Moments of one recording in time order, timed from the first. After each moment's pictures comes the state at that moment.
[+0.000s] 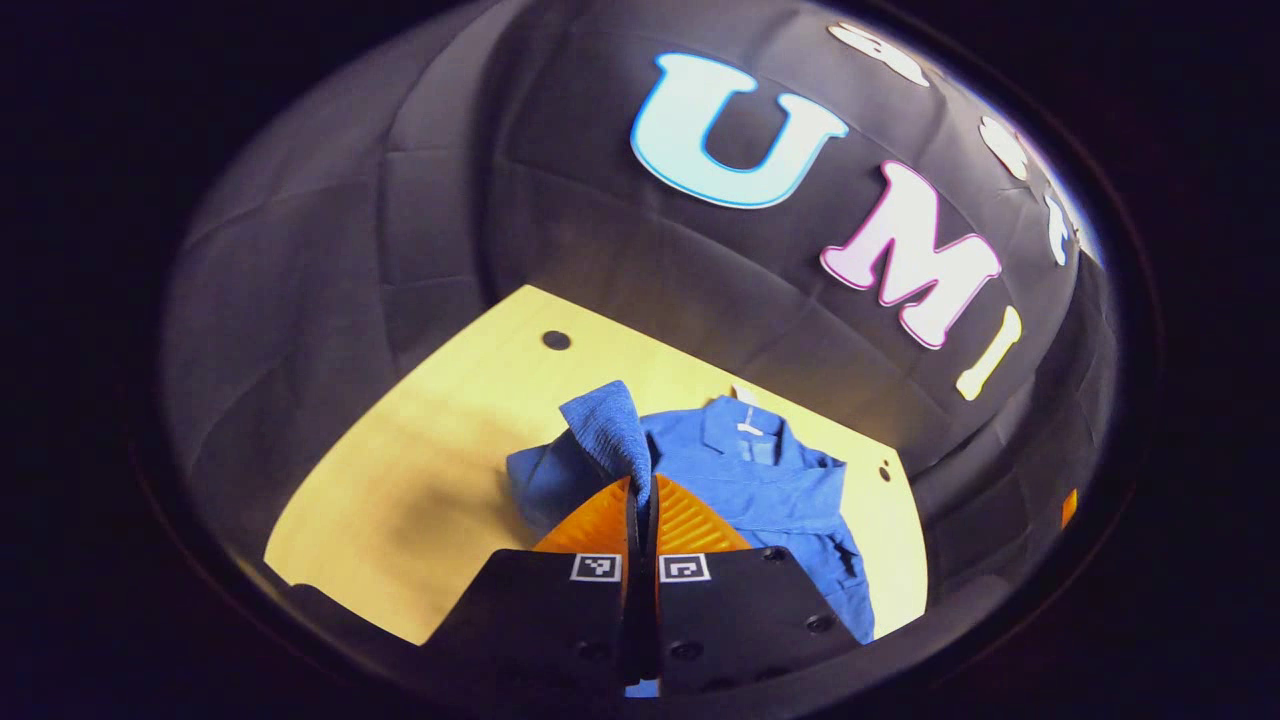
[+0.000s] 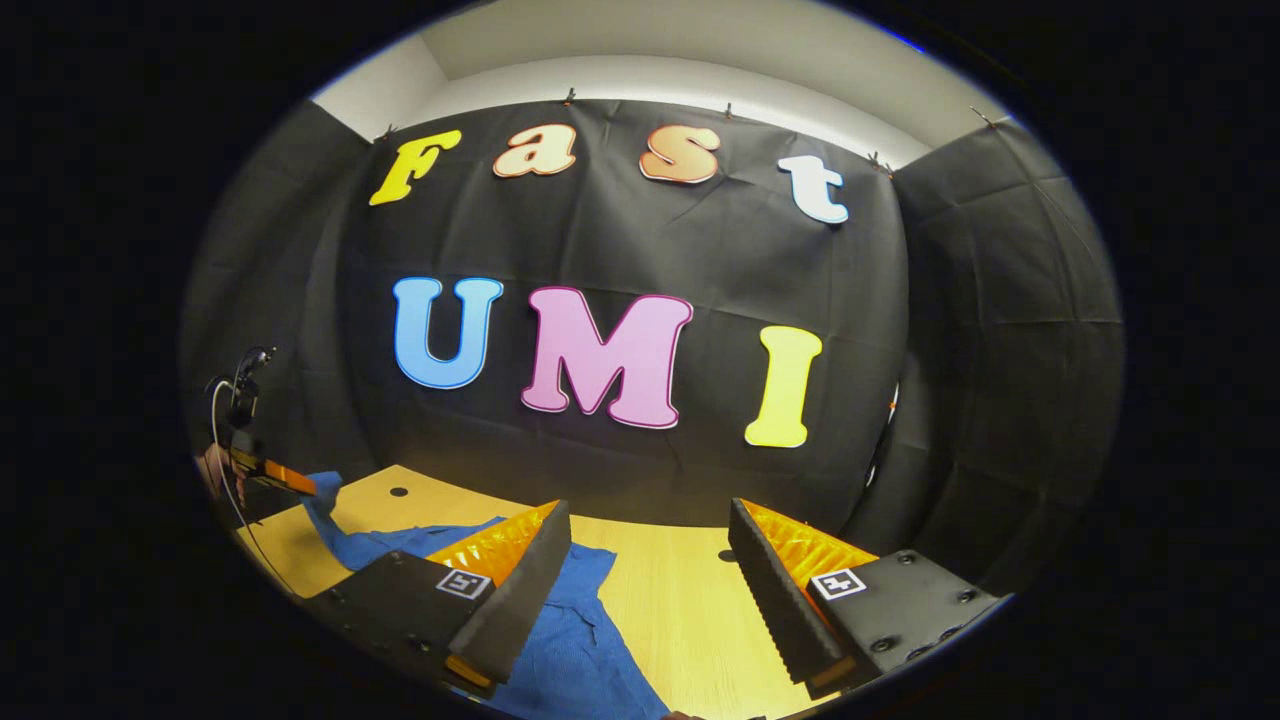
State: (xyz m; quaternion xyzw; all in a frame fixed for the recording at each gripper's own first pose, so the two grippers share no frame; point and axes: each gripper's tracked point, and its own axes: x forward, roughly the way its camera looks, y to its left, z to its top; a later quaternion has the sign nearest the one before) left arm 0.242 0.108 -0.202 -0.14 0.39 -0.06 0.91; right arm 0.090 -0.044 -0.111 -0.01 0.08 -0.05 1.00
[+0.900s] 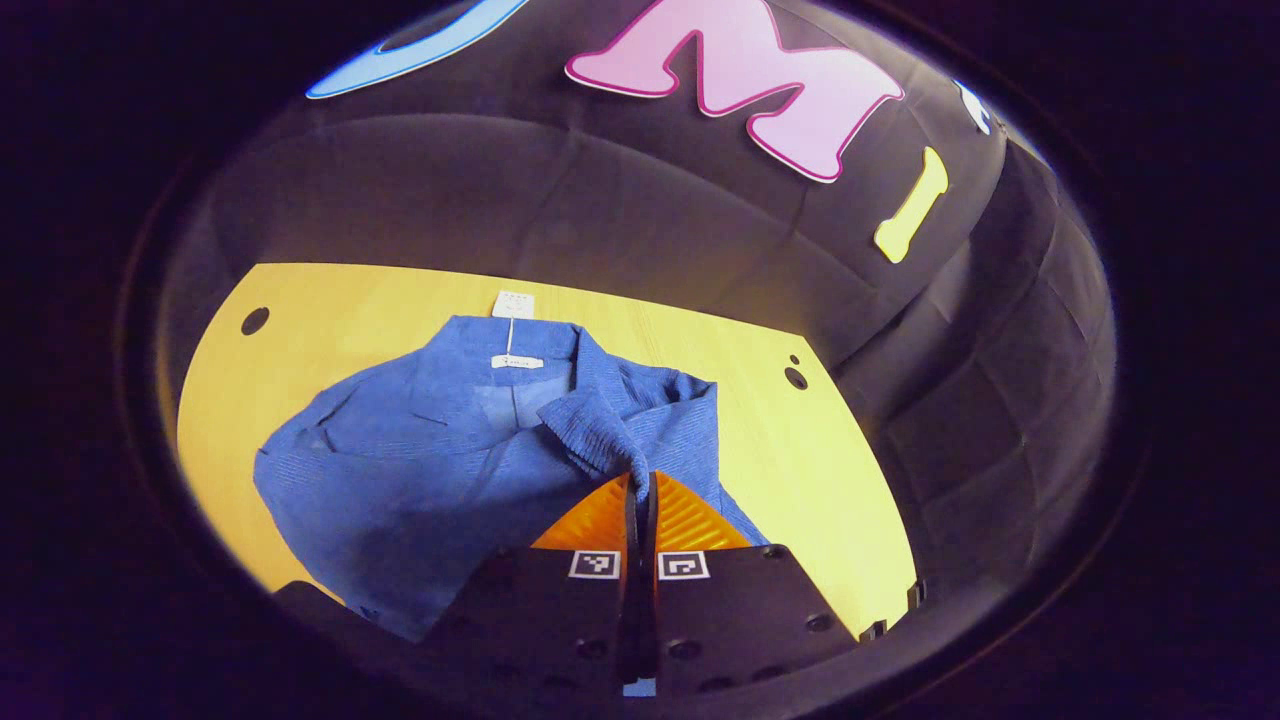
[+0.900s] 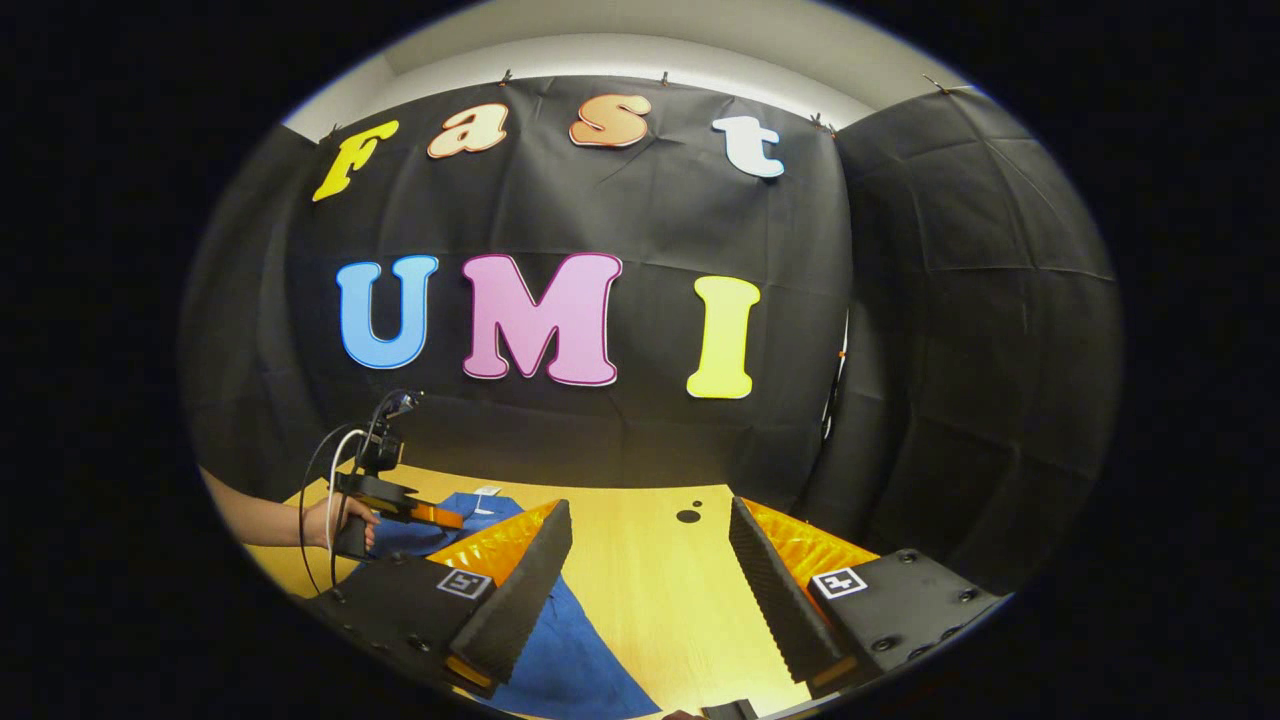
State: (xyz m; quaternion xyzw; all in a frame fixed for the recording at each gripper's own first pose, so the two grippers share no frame) left arm 0.341 -0.174 -0.325 -0.05 0.48 -0.24 0.84; right arm 0.071 -0.112 -0.152 0.02 0.13 -0.12 0.98
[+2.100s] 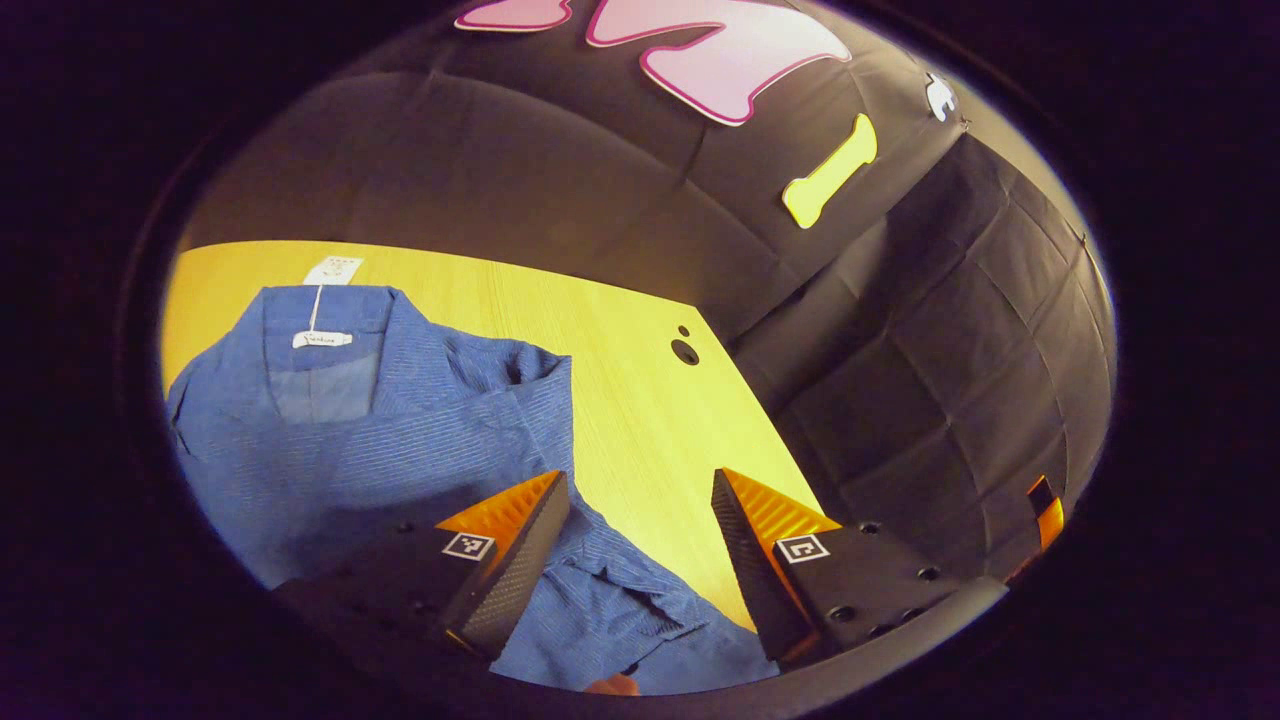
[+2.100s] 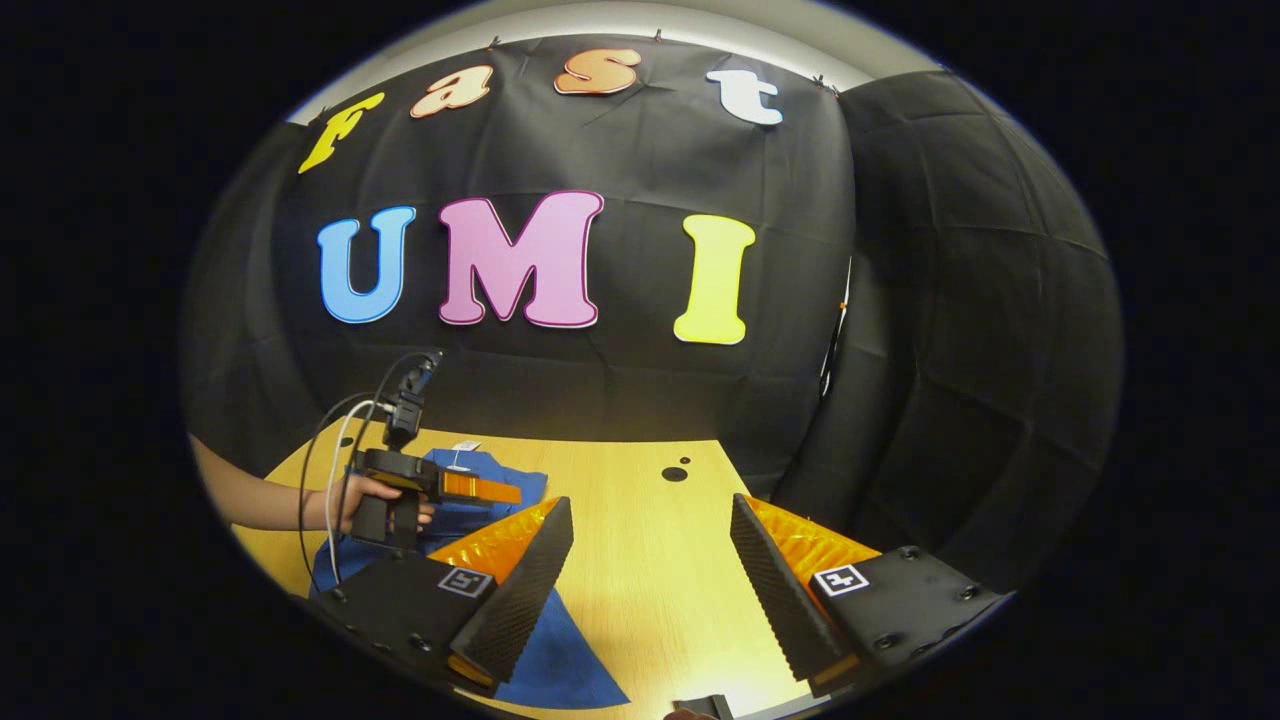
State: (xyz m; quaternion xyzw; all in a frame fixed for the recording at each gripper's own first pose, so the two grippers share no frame) left arm 0.321 -0.263 -0.334 -0.08 0.46 -0.37 0.80; right arm 0.080 -0.140 -0.217 0.03 0.21 -0.11 0.97
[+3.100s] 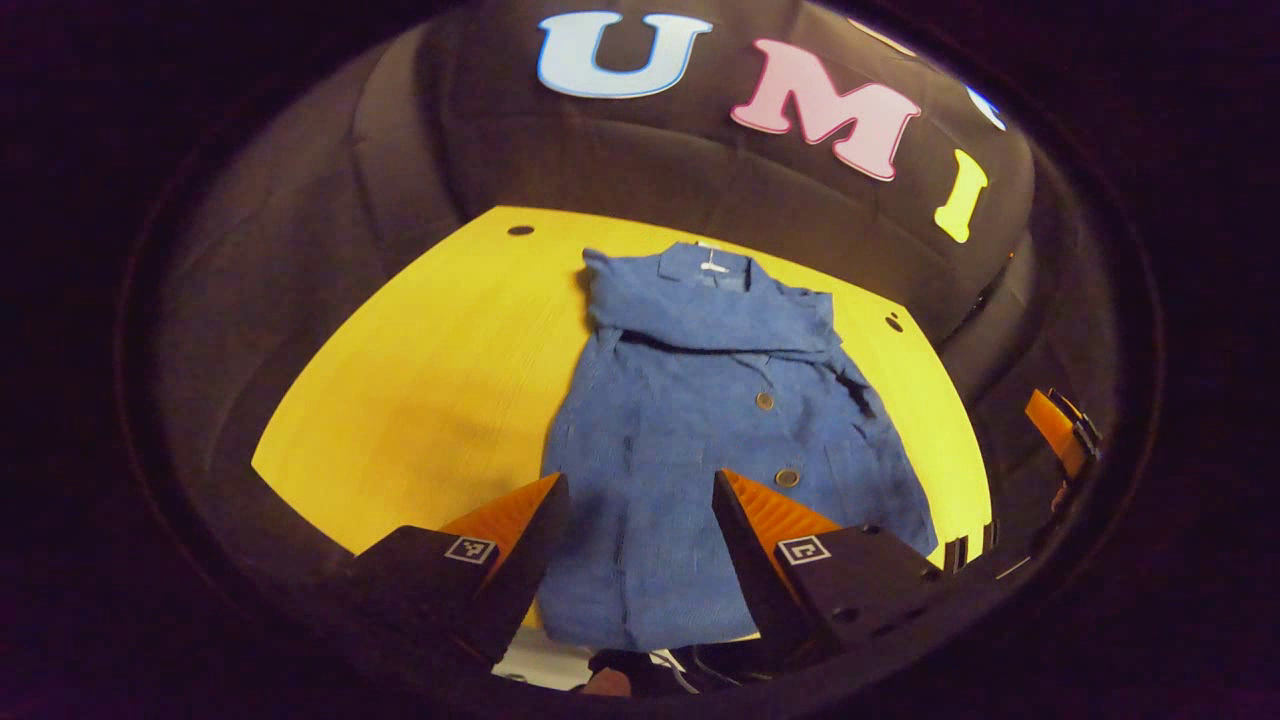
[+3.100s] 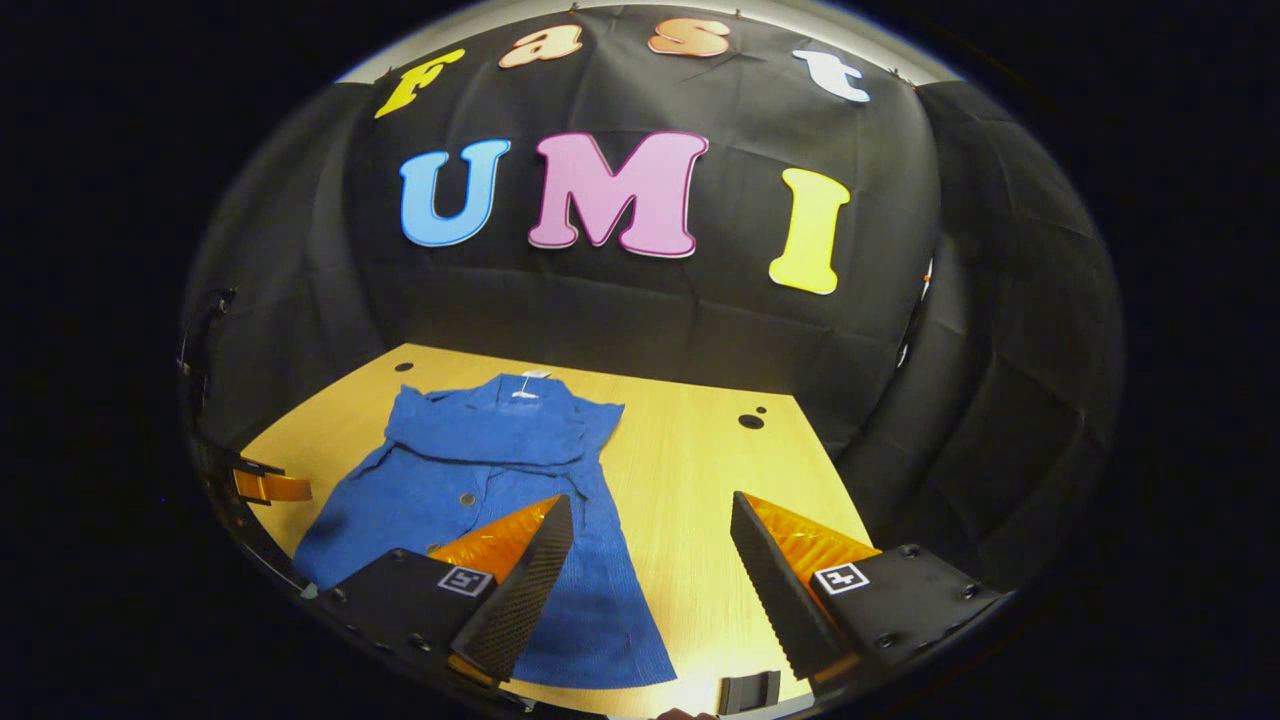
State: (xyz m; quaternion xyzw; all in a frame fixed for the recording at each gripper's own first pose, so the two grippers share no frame) left arm 0.033 0.032 -0.325 -0.05 0.50 0.00 0.87; right arm 0.049 -0.047 -0.315 -0.02 0.28 0.00 0.96
